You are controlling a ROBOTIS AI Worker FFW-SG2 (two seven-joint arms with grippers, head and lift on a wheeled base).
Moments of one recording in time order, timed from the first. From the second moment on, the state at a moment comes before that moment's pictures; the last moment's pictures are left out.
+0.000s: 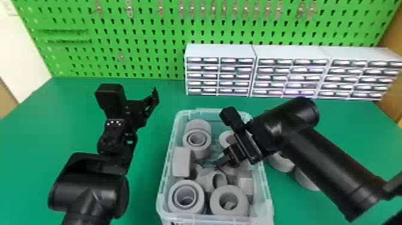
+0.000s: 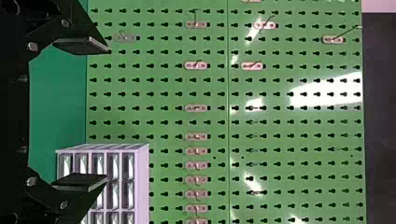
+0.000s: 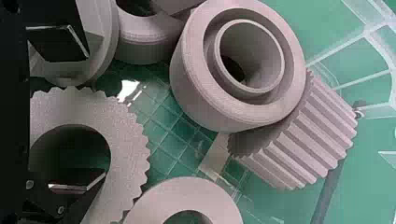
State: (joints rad) left arm -0.12 0.08 -0.09 -1.63 0.06 0.06 0.08; right arm -0.78 -0.12 0.69 -0.99 -0.41 1.16 0.36
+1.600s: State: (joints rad) left arm -0.11 0.09 -0.09 -1.62 0.08 0.05 0.08; right arm -0.78 -0.12 0.74 -1.01 -0.53 1.19 0.34
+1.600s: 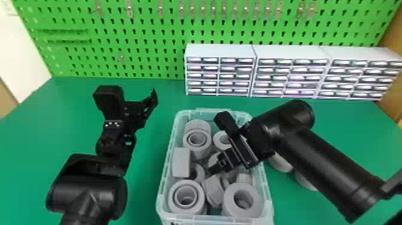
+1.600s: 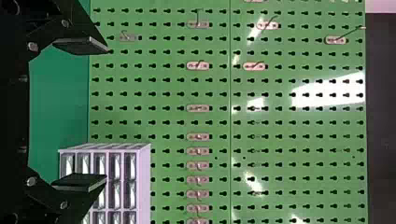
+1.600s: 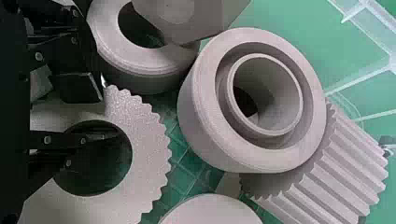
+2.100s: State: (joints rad) left arm -0.11 0.09 -0.09 -1.62 0.09 0.05 0.08; right arm -0.78 -0.13 0.71 -1.10 -0.48 1.23 0.34
